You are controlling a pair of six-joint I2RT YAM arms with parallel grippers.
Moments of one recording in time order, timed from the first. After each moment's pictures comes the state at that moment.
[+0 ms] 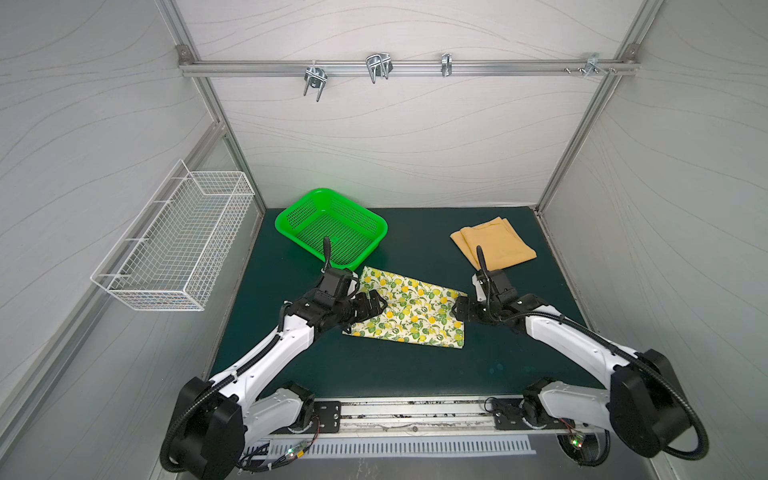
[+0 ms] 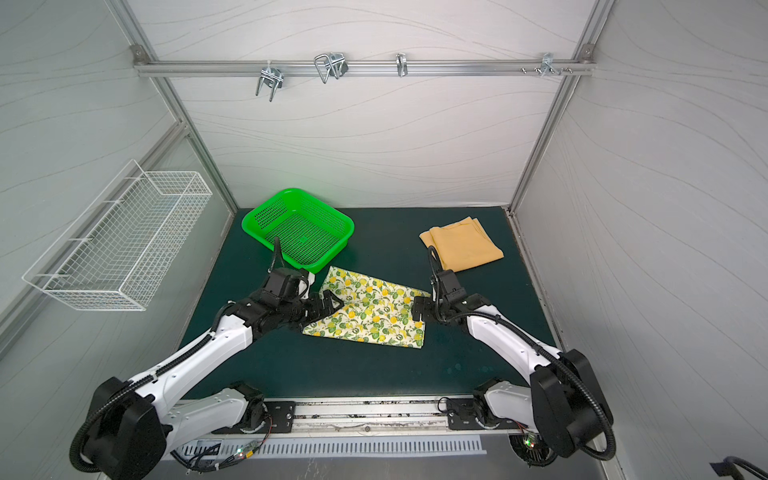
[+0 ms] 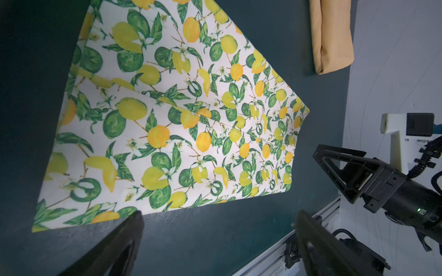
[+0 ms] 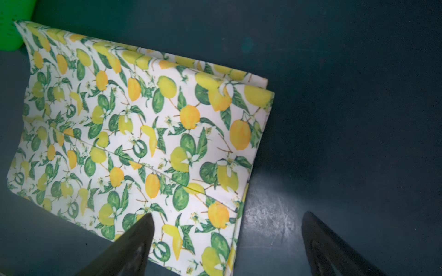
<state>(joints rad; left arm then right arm) -0.43 1.13 0.69 -0.48 0.34 -0.71 0.49 1.24 0.66 -0.47 -0.11 0.49</state>
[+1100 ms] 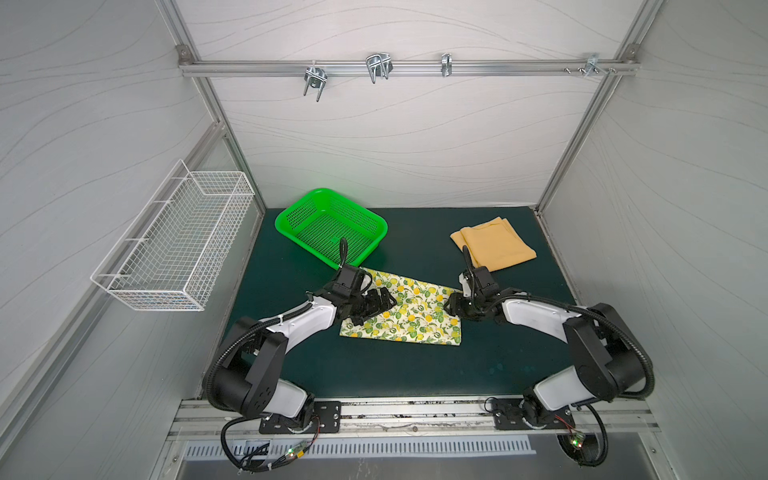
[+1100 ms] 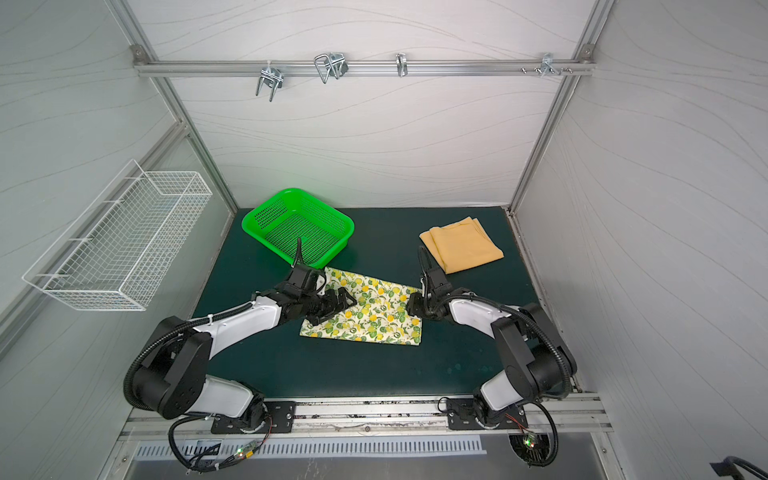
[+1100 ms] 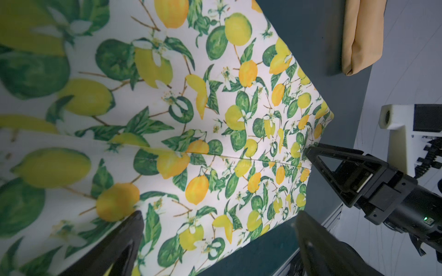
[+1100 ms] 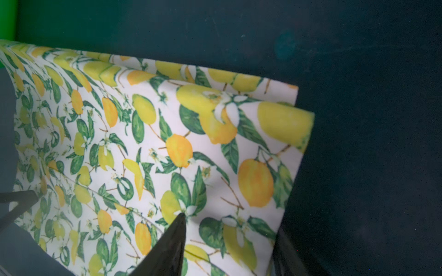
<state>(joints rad) -0.43 1.46 0.70 -0.22 0.41 -0.73 0.51 1.52 0.69 -0.21 -0.21 0.58</state>
